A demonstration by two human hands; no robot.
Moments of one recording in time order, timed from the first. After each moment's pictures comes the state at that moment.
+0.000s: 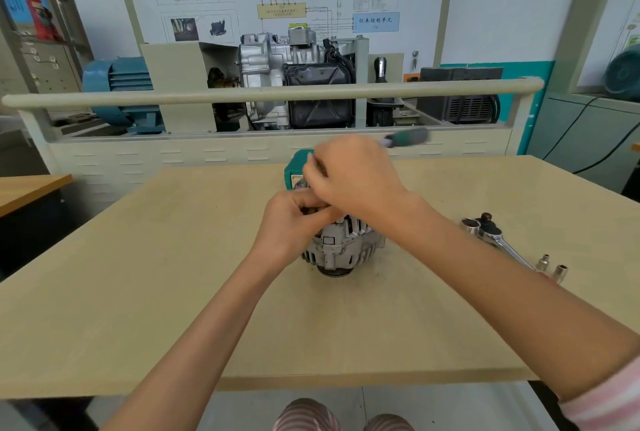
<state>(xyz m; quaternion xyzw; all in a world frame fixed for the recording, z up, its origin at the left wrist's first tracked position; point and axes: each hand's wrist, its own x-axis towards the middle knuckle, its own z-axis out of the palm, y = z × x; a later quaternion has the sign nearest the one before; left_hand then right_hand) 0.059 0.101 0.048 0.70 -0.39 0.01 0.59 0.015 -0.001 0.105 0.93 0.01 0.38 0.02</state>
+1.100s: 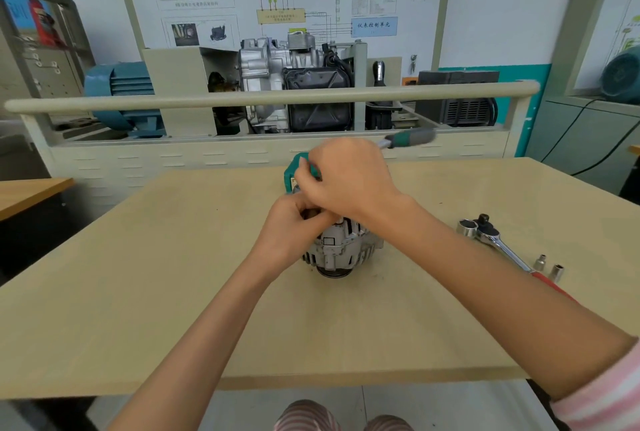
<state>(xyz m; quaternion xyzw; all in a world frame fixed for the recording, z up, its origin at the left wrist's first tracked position) 0.057 0.103 0.046 0.71 -0.38 -0.02 0.59 0.017 0.001 0.103 0.91 0.03 0.41 0.05</state>
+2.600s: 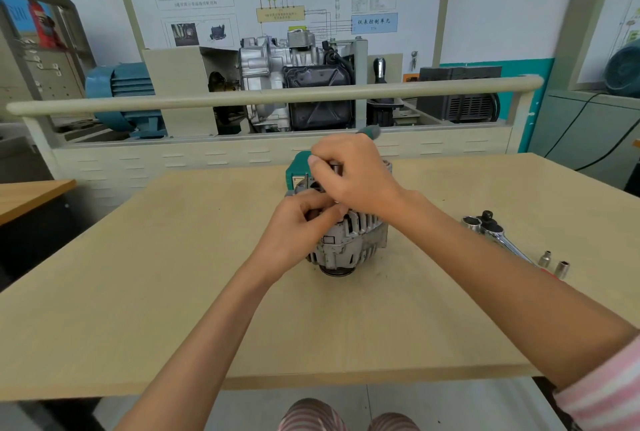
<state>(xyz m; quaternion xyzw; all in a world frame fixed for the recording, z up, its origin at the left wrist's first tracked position) 0.055 0.104 0.048 0.72 -0.42 -0.01 0.56 0.019 -0.010 0.102 0.87 0.16 0.42 -0.20</state>
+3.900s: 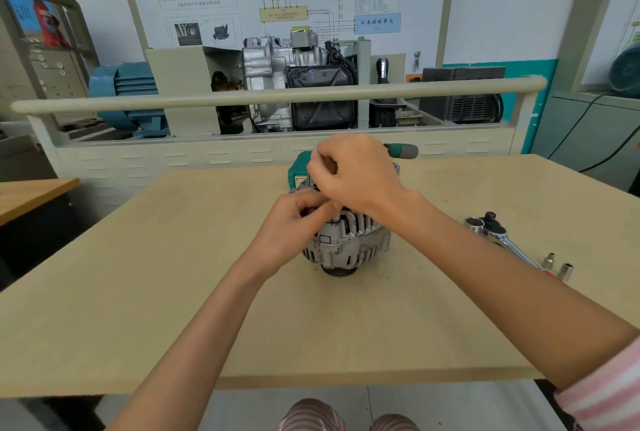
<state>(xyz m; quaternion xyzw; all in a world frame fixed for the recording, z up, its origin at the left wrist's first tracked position) 0.067 0.107 0.046 0.71 -0.41 -0.03 0.57 0.020 -0.008 0.101 0.90 0.06 0.42 -0.09</state>
